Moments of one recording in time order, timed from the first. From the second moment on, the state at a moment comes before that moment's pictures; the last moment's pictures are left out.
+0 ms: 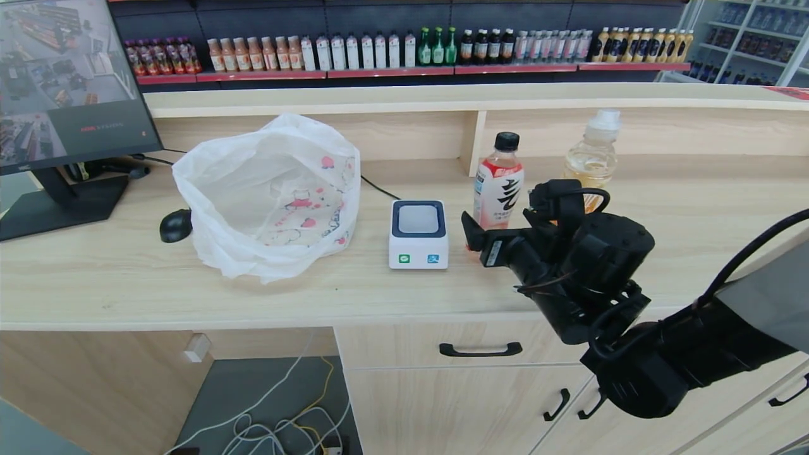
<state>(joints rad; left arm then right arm) 0.00 0.00 0.00 0.00 0.00 0.00 0.58 2.02 -0.84 -1.35 -0.38 0.01</state>
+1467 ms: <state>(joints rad) 0.00 0.00 0.00 0.00 0.00 0.00 0.53 2.13 -1.00 -1.35 -0.38 -0.03</state>
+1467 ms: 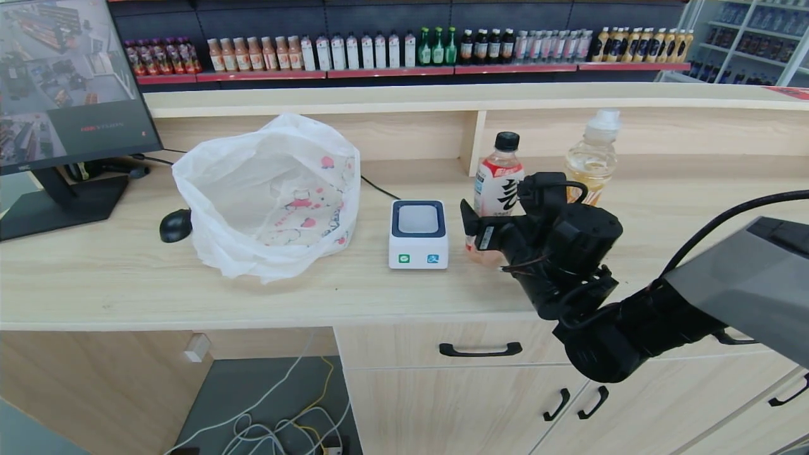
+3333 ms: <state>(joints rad) 0.00 0.00 0.00 0.00 0.00 0.00 0.59 2.04 -0.96 -1.37 -0.38 -0.04</state>
